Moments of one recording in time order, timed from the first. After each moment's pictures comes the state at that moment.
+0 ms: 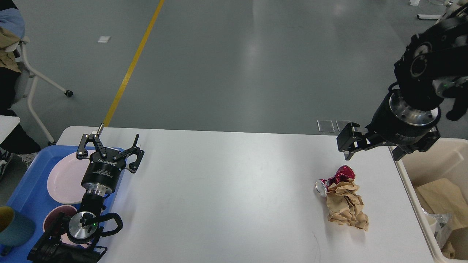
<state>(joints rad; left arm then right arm) -0.29 0.03 -1.54 -0.77 0.20 -0.62 -0.09 2.35 -0.28 -1.32 1.64 0.04 0.60 -0.27</state>
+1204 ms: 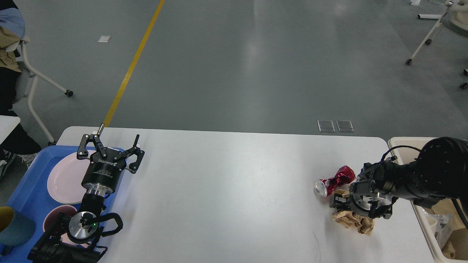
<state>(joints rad) -0.29 0.03 -1.54 -0.77 0.20 -0.62 -0.09 1.25 -0.12 -1.23 0.92 0.04 0.17 -0.27</state>
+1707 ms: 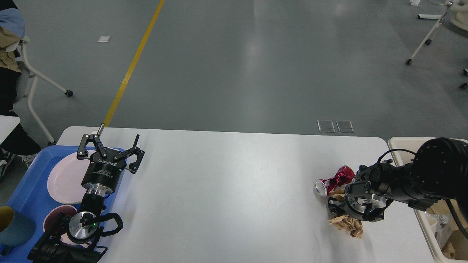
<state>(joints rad) -0.29 0.03 -1.54 -0.77 0.20 -0.62 -0.09 1.25 -0.11 -1.21 0.94 0.08 0.18 -0.27</state>
